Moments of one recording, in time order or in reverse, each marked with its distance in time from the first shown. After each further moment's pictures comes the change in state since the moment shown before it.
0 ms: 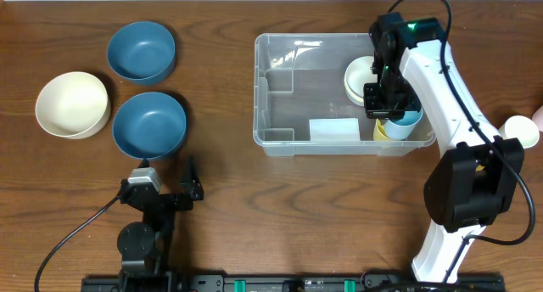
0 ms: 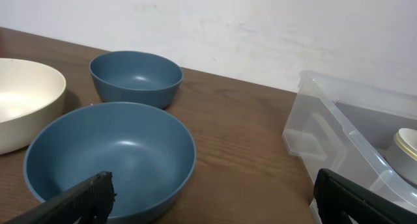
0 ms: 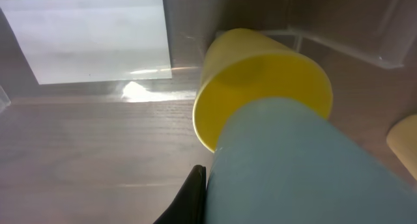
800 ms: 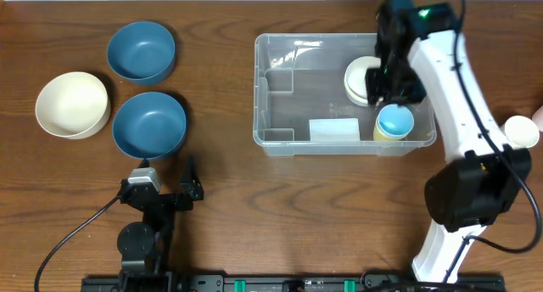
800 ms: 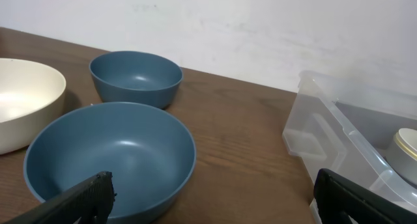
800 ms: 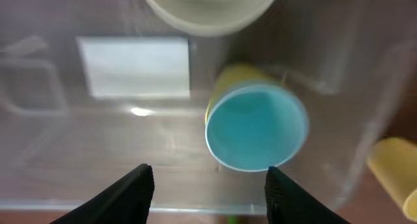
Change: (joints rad) left arm 0.000 0.000 0.000 0.000 0.000 0.000; right arm -0.023 0.000 0.241 -0.086 -0.035 -0.046
